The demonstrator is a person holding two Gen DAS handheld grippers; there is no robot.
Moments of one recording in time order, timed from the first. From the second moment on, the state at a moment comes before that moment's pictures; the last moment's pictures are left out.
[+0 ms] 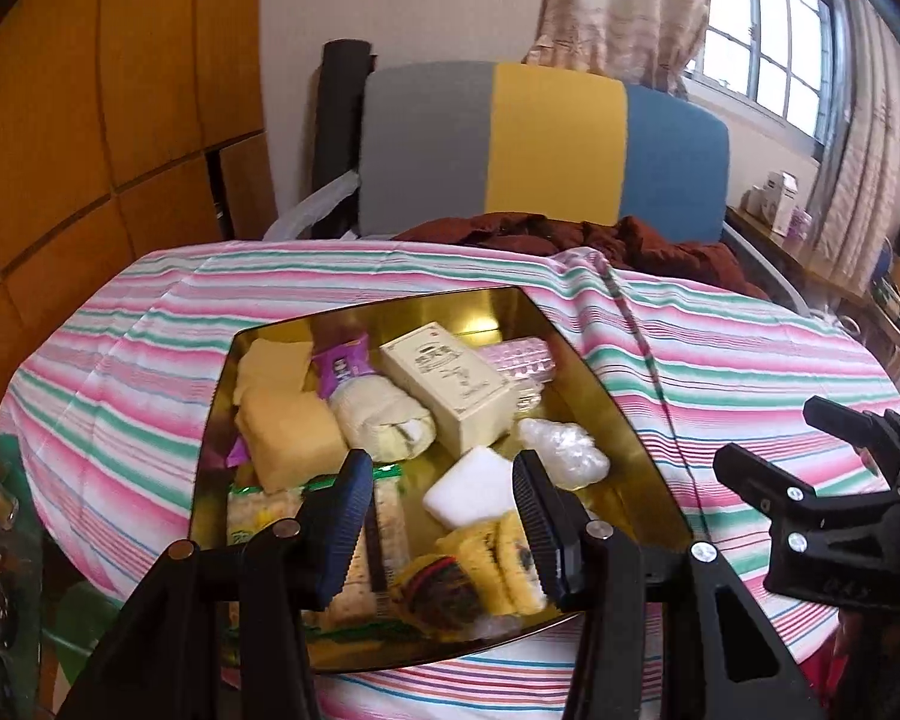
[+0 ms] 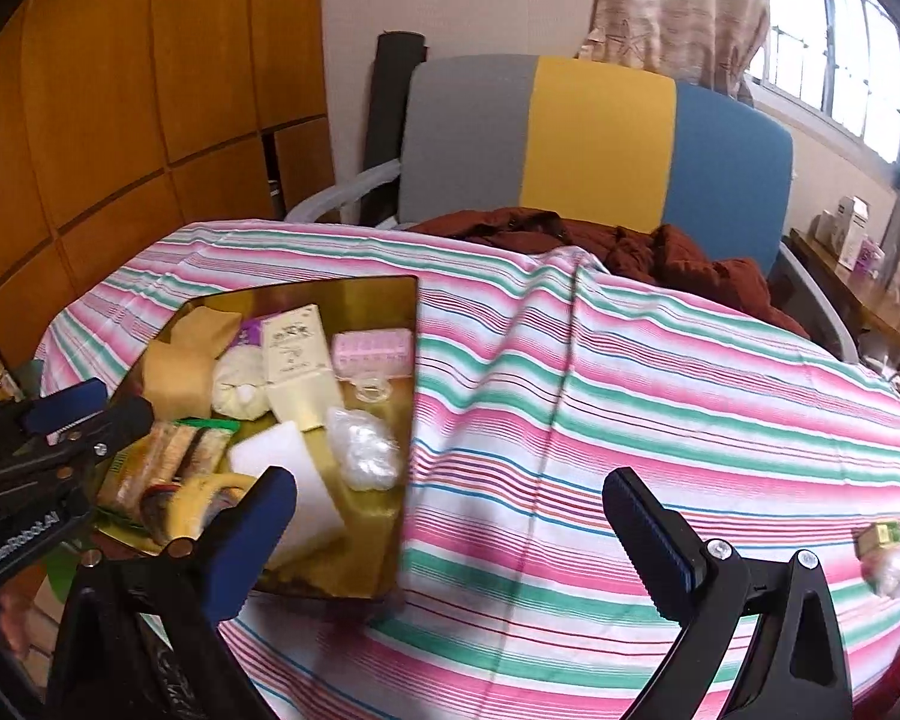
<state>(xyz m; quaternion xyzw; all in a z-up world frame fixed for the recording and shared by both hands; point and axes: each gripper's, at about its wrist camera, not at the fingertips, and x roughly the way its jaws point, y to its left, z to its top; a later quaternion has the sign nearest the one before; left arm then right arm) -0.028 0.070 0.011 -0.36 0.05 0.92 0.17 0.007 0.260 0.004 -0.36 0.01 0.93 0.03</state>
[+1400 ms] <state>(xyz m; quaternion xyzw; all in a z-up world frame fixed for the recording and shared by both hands) 0.013 0.308 -0.005 -0.34 0.21 0.82 0.41 0.140 0.617 0.010 -0.34 0.28 0.82 0.36</state>
